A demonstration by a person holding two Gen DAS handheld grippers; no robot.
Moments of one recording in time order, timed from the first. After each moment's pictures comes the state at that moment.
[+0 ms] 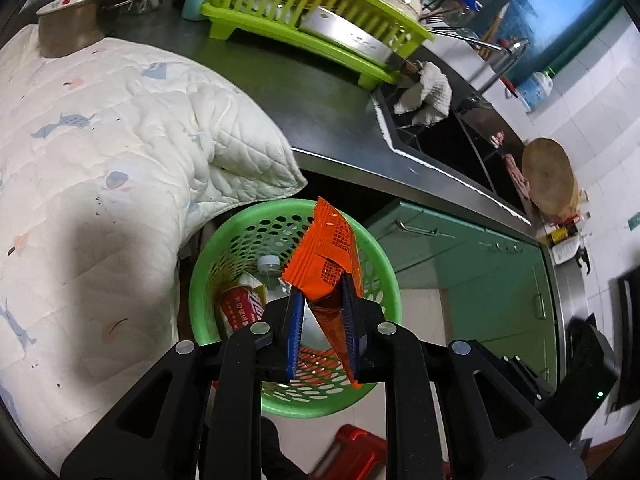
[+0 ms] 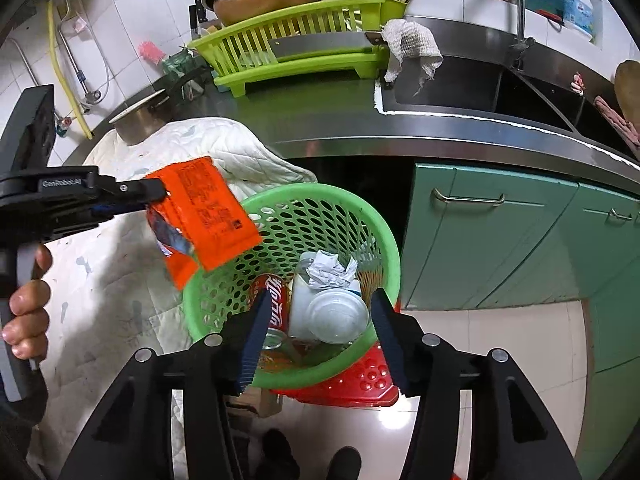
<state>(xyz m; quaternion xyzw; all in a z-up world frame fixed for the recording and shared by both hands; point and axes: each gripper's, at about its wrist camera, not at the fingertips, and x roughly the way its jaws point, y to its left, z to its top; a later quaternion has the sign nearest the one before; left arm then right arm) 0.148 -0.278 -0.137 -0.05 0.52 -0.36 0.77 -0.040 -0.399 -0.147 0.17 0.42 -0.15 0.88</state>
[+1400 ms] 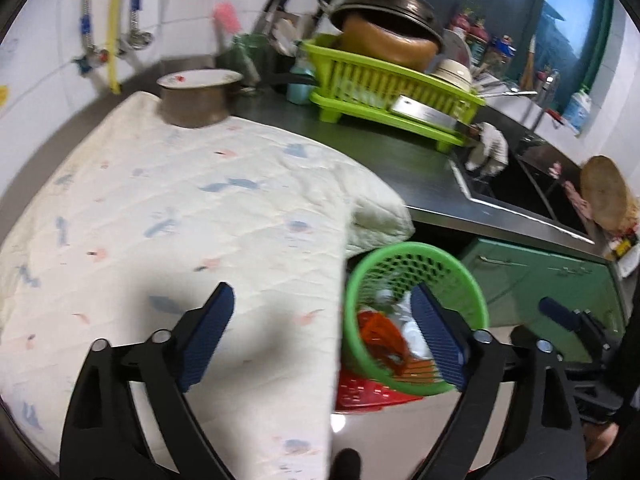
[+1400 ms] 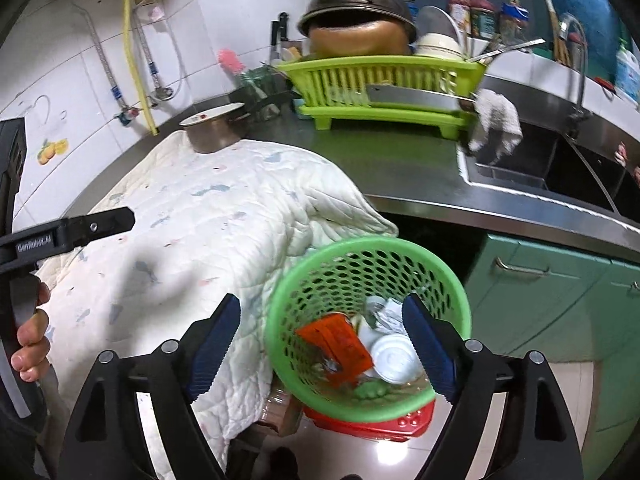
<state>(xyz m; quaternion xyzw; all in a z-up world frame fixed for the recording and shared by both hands) 0.118 -0.146 -0.066 0.02 0.42 -0.22 0.88 -0.002 -0.326 -0.091 0.11 0.37 -0.06 0.92</state>
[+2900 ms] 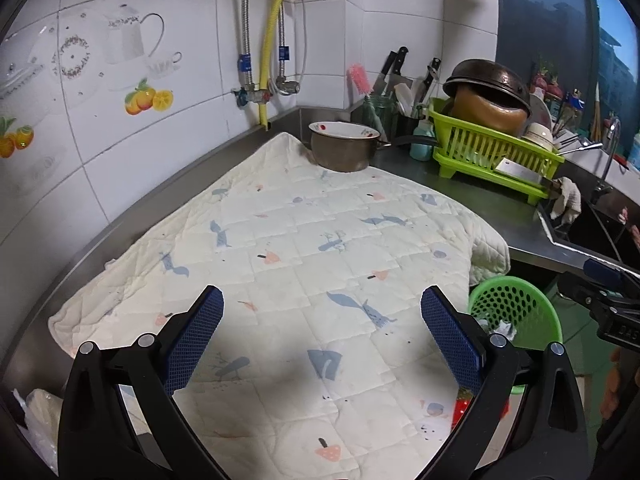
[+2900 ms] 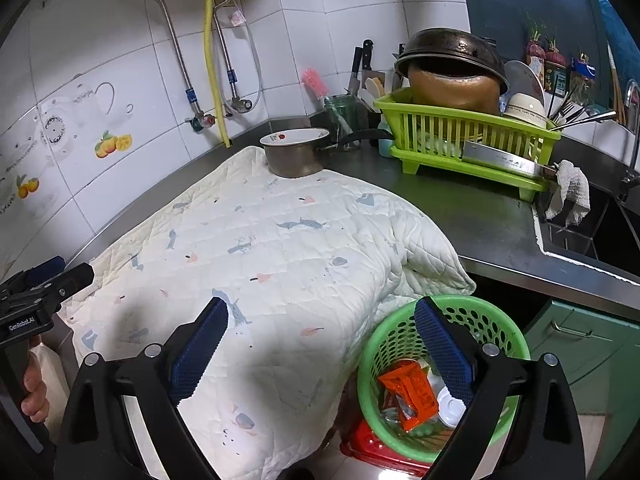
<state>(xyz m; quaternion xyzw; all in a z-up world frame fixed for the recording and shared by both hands) 0.060 -0.011 -0.020 0.02 0.33 -0.06 0.94 0.041 -0.240 -0.041 0.08 0.33 0.02 0.94</state>
